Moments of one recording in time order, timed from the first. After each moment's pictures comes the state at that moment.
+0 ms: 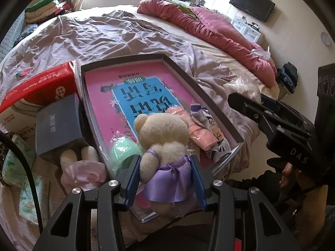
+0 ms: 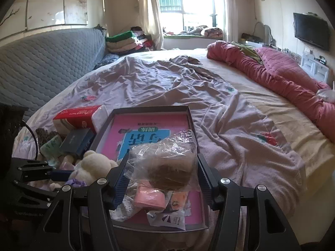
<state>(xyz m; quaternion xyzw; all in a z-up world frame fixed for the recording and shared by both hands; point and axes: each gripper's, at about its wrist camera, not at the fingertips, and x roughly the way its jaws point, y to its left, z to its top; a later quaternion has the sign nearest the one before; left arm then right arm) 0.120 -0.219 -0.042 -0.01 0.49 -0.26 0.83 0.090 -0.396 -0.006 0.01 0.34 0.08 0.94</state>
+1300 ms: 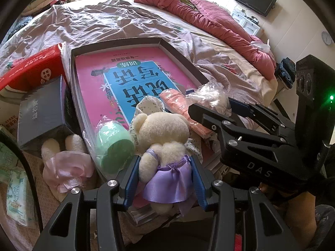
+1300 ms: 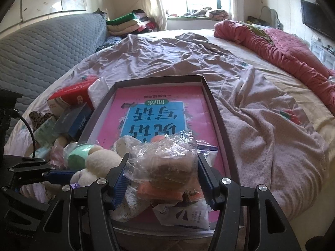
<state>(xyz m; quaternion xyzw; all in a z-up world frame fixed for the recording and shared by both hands) 0.124 -0.227 -0.067 -0.02 0.52 -0.27 0.81 0.116 -0.373 -0.061 0.02 0.39 0.10 0.91</state>
